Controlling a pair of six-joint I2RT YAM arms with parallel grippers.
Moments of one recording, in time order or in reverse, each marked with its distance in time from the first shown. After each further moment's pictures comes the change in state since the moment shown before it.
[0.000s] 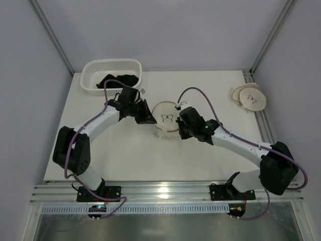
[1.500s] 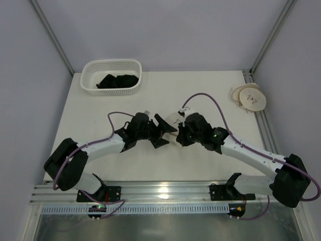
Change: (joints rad) left arm -0.298 -0.133 -0.411 0.602 -0.160 -0.721; right arm 0.034 -0.199 -0.119 0.027 -0.143 0.099
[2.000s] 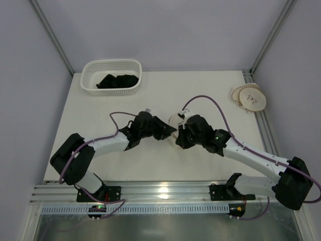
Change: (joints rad) left arm -0.011 0.073 0.023 0.140 -0.109 -0.104; right arm 0.025 -0.043 -0.027 -0.003 -0.054 0.000
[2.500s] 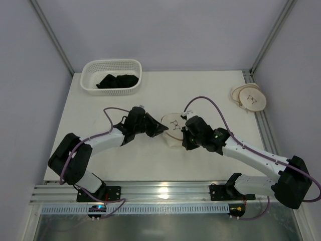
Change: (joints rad) left arm 0.093 -0.008 0.010 -0.101 0.034 0.123; right arm 0.001 0.014 0.033 -0.146 0.100 0.009
